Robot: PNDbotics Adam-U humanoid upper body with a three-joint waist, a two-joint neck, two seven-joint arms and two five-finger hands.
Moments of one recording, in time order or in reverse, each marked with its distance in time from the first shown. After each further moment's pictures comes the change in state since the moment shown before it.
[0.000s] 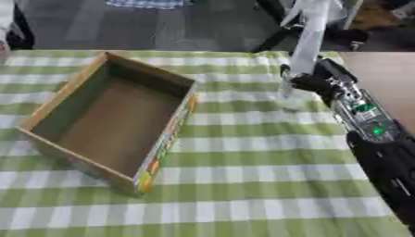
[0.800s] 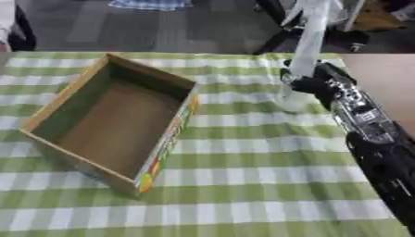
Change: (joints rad) left arm -0.006 0.000 0.000 0.000 0.000 -0.001 -0.007; right arm -0.004 0.001 0.000 0.014 -0.078 0.052 -0.020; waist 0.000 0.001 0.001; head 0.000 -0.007
